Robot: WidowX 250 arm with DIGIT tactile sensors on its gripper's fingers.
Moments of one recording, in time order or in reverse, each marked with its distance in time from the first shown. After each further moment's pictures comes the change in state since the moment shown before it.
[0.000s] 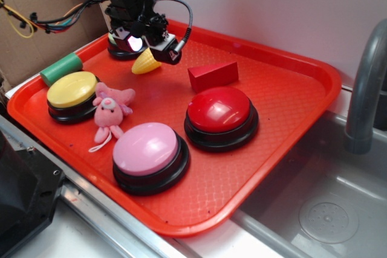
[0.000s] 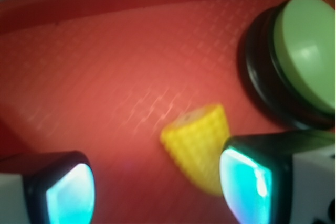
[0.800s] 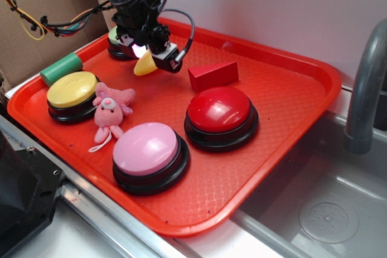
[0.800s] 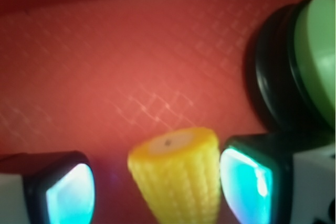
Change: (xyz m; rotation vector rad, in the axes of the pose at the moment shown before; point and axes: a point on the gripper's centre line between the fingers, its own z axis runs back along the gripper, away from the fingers) arm -0.006 0.005 -0.021 0.024 0.047 -0.069
